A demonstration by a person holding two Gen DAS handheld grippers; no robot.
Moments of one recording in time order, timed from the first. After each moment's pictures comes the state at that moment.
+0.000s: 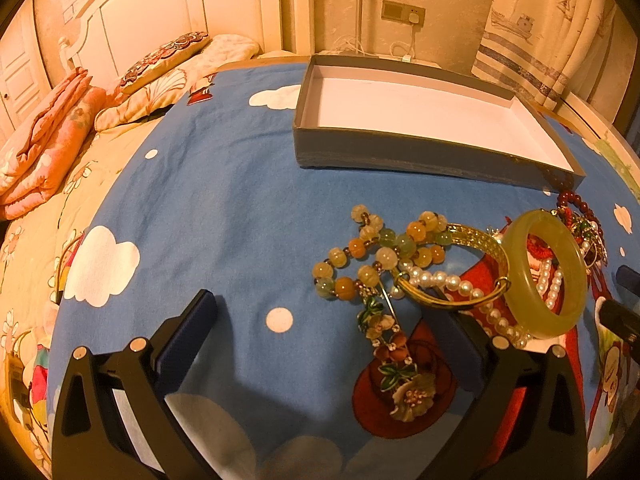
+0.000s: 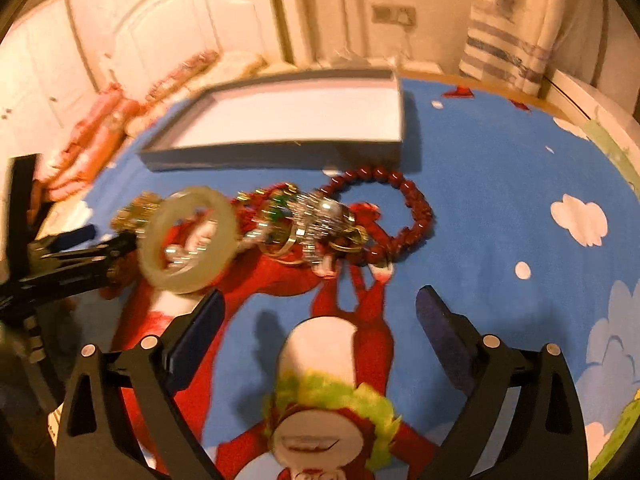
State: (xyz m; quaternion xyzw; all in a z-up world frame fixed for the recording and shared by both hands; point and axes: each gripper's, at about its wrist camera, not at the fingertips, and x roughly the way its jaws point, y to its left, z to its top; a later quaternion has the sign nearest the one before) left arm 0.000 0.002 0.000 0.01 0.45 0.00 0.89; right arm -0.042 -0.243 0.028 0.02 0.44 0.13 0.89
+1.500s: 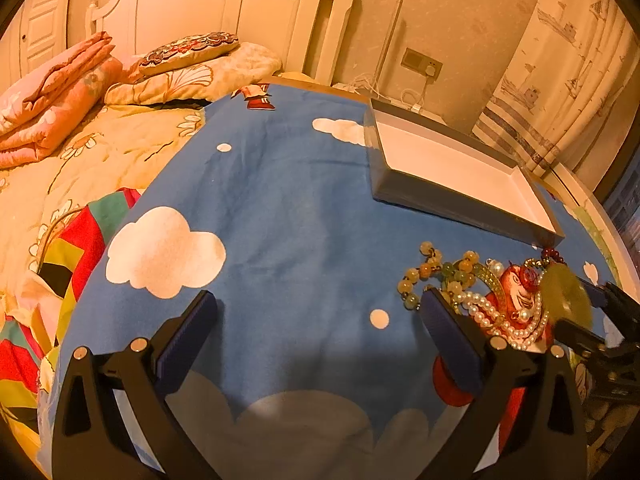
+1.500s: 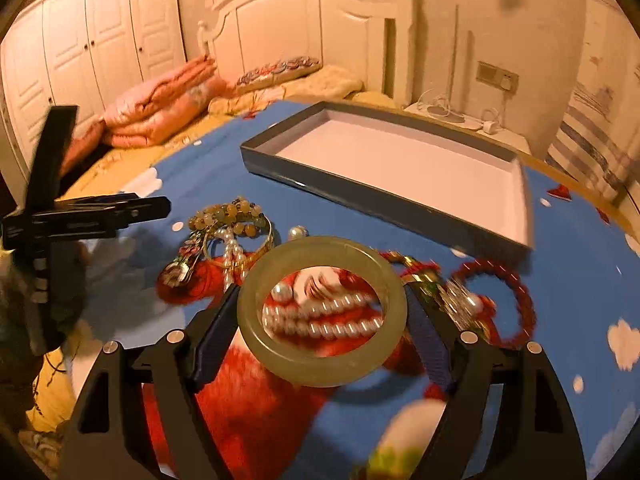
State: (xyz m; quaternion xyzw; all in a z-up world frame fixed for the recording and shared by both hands) left arm -0.025 0.084 0.012 -0.10 0.40 -0.02 0.91; right arm -0.040 -0.185 0.042 -0.07 0.38 0.26 0.89
